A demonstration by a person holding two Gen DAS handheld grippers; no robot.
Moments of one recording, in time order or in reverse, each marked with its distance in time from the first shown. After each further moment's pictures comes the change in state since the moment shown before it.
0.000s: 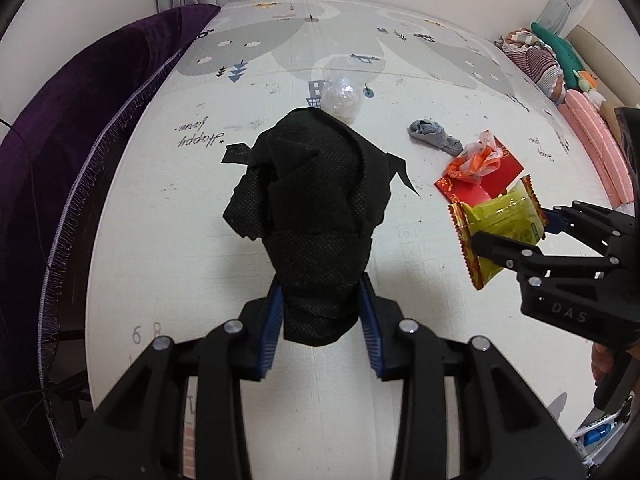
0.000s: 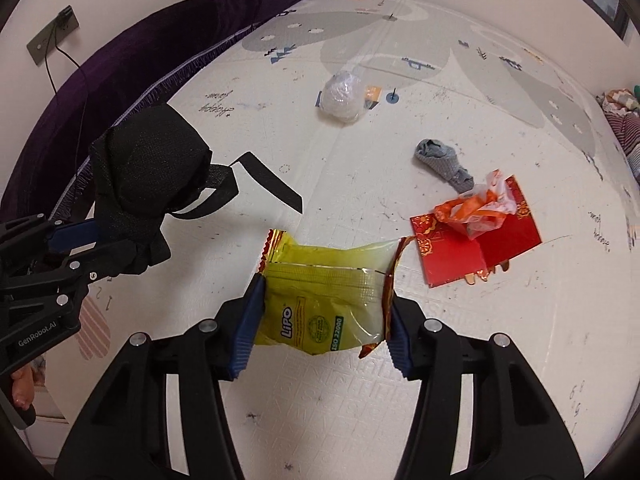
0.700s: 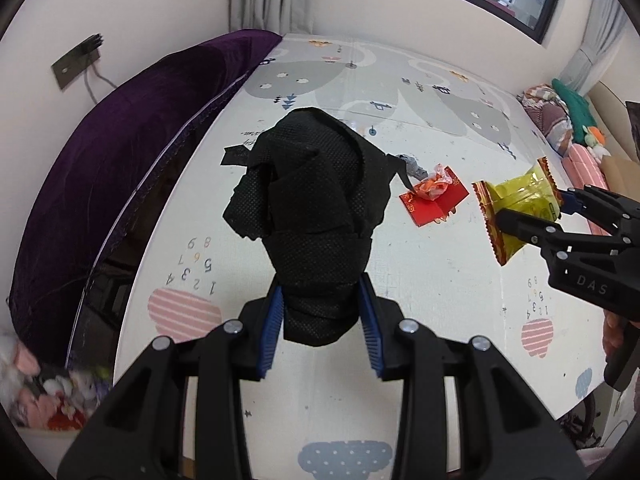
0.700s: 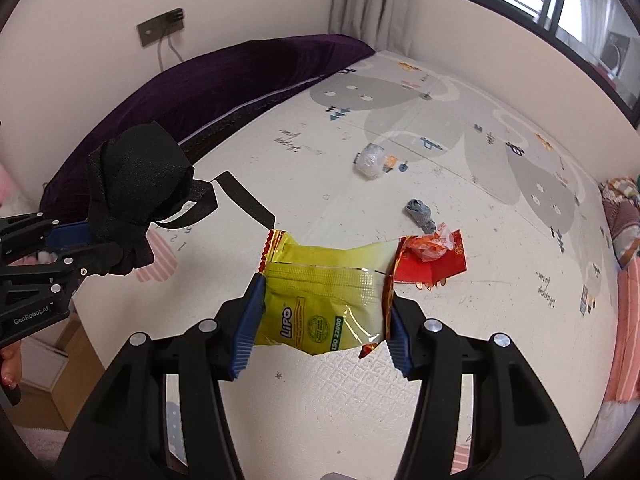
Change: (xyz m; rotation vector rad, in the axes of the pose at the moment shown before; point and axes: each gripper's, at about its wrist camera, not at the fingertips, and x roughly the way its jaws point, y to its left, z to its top) left arm -0.193 -0.072 -0.086 -0.217 -0.103 0.124; right arm -0.201 0.006 -0.047 -0.282 -0.140 0.082
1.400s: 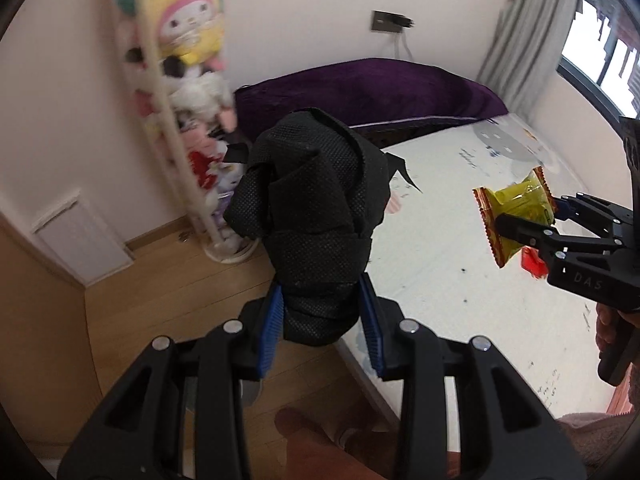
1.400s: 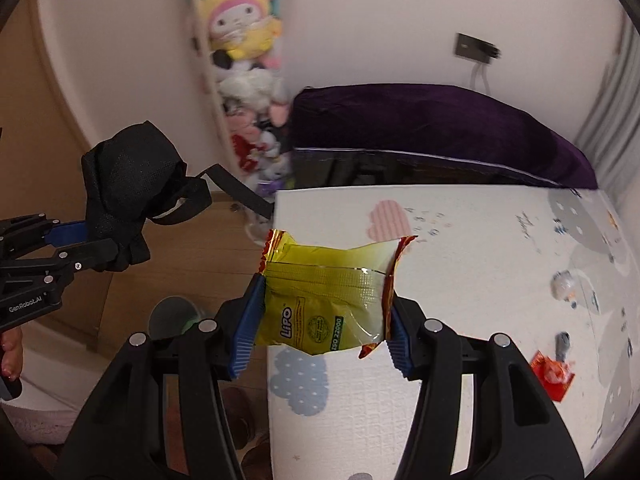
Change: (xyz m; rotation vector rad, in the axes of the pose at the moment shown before) left arm -0.221 0.004 -0.263 -0.765 -0.113 0.506; right arm -0.120 0.212 -0.091 -0.726 -0.039 0.574
